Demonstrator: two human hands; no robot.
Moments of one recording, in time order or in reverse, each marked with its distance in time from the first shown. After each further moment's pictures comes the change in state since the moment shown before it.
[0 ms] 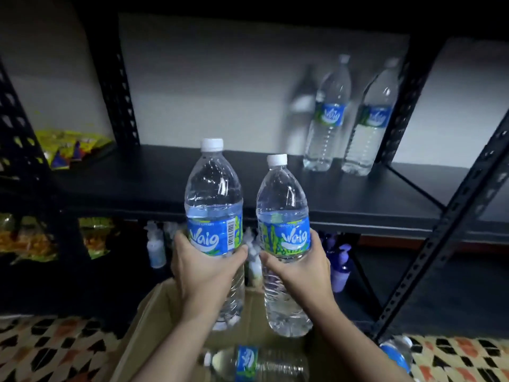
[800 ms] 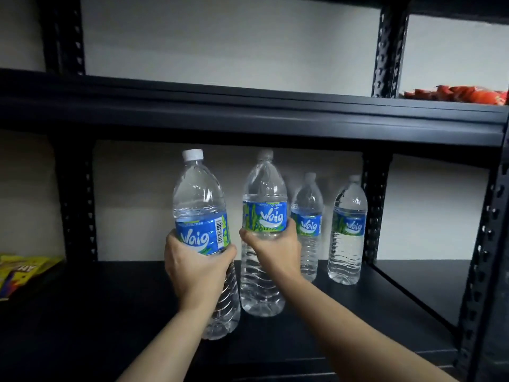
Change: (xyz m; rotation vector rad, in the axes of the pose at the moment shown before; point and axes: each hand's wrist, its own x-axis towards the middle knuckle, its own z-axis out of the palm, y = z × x) left_hand 0.168 0.130 0.105 -0.167 0.141 0.260; right_hand 0.235 -0.133 0.020 0.159 0.208 -0.165
